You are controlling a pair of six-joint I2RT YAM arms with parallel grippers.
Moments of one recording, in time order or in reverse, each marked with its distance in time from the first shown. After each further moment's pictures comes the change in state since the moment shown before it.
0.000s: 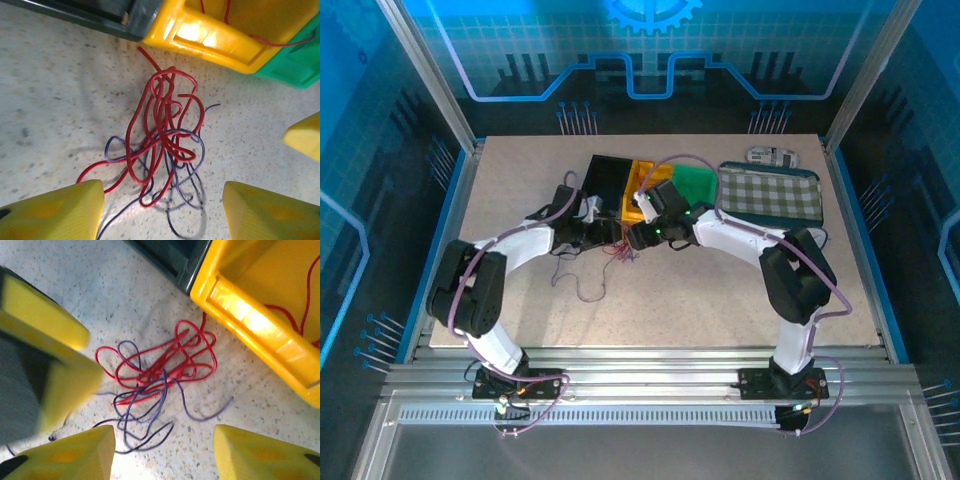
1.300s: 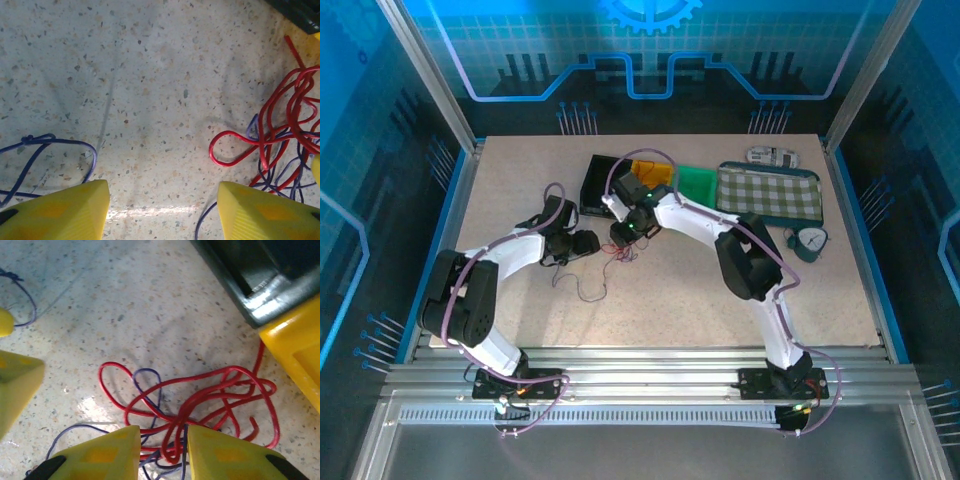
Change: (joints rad) left arm 0.029 -0.038 -0.071 -0.131 -0.269 -0.057; right arm 0.067 0.366 0.506 -0.350 0.023 -0.164
